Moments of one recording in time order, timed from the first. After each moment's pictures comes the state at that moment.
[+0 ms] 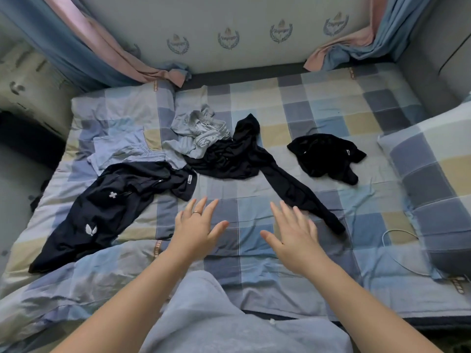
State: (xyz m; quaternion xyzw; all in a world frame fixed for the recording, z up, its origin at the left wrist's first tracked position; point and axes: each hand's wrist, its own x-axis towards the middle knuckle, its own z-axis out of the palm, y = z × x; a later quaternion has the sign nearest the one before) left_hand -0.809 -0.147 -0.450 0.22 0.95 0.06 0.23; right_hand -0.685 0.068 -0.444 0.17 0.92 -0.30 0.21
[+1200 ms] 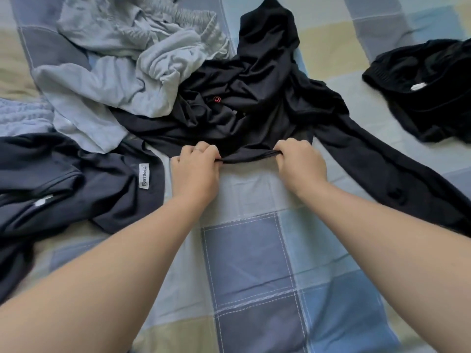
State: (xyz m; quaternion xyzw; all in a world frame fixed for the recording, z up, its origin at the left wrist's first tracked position) left_hand -1.174 -0.095 -0.922 0.28 0.94 0.16 0.08; right_hand -1.078 0.094 -0.904 0.29 0.95 -0.12 0.09
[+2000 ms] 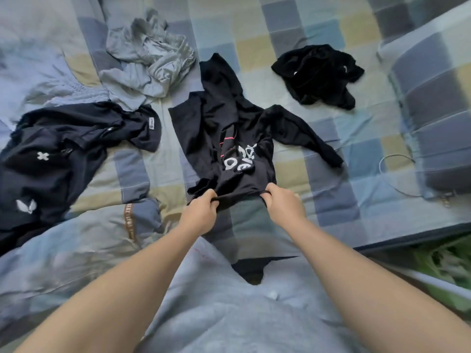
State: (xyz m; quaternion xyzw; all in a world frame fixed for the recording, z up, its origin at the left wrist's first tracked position) left_hand -0.827 -0.158 -0.663 0.18 0.89 0.15 0.38; right_hand -0.719 0.029 -0.649 0.32 0.88 -0.26 0.21
